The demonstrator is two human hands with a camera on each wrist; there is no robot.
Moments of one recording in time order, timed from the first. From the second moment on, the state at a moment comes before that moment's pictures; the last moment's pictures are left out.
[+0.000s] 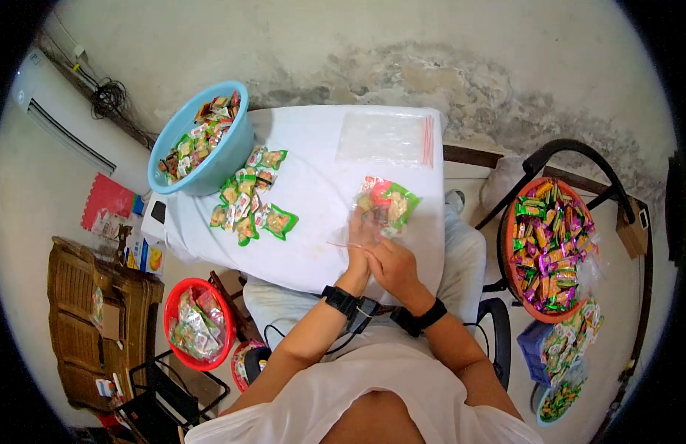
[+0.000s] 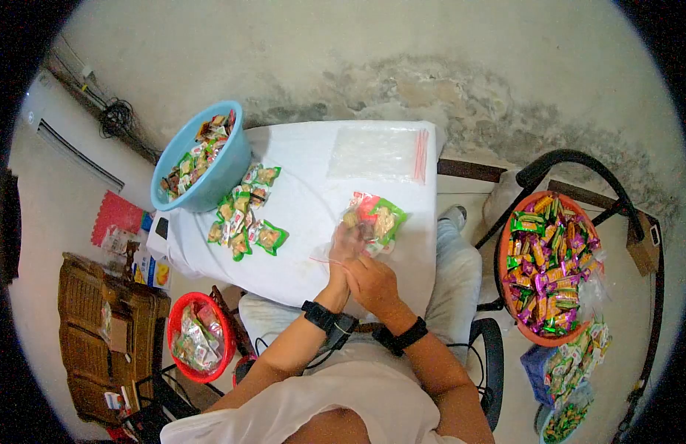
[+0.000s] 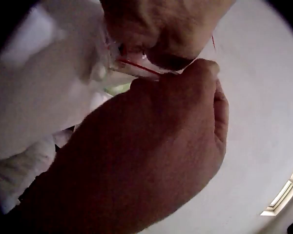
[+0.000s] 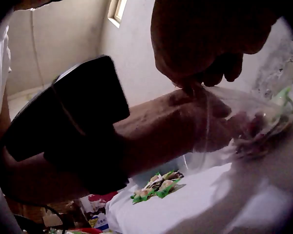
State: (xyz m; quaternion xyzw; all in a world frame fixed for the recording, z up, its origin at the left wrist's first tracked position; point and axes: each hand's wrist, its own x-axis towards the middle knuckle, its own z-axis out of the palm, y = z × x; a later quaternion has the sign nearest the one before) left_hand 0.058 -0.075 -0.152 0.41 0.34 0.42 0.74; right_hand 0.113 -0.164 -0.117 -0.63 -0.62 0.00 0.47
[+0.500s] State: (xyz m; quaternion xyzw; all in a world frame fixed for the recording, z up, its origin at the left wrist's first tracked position) left_hand -0.070 -0.096 -0.117 0.86 0.34 0.34 0.17; right_hand 0.120 -0.191 -0.136 -0.68 -0.63 0.11 0.37
